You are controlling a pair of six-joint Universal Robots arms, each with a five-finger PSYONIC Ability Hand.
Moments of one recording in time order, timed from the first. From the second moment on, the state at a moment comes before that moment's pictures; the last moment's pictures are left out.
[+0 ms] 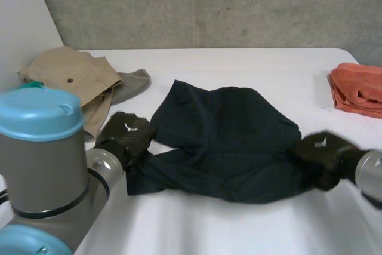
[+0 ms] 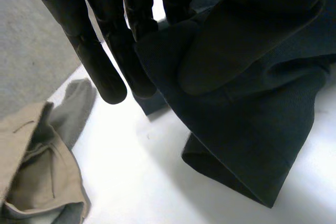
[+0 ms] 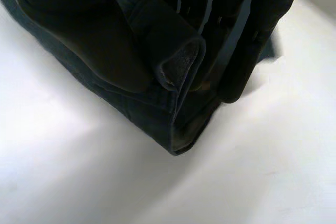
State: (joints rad) left arm 4.07 -1.82 -1.62 3.05 -1.73 3.56; right arm 1.64 -1.45 1.76 0.40 1.13 2.42; left_hand 1.18 1.20 1.19 1.20 1.01; right_hand 1.08 1.18 1.19 1.20 0.95
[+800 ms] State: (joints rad) left arm 4.13 -2.10 -1.00 3.09 -1.72 3.70; right arm 1.80 -1.12 1.04 0.29 1.40 2.29; left_hand 1.18 1.20 1.20 1.20 1.01; right_hand 1.08 1.18 1.19 1.20 0.97
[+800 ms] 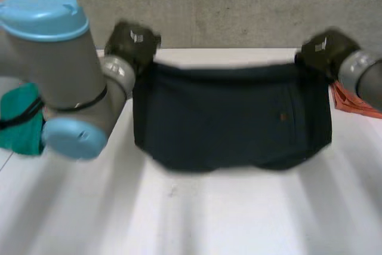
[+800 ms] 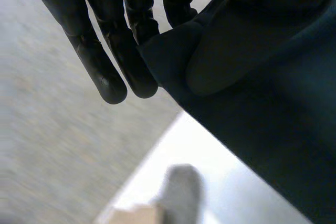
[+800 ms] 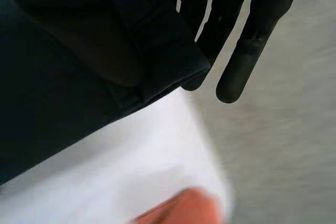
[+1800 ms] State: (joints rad) left arm 4.08 -1.90 -1.73 3.35 -1.77 3.78; right arm 1.88 -1.07 1.42 0.07 1.40 2.41; left_hand 1.18 1.20 1.20 1.20 1.01; right_hand 1.08 1.19 1.20 1.20 0.99
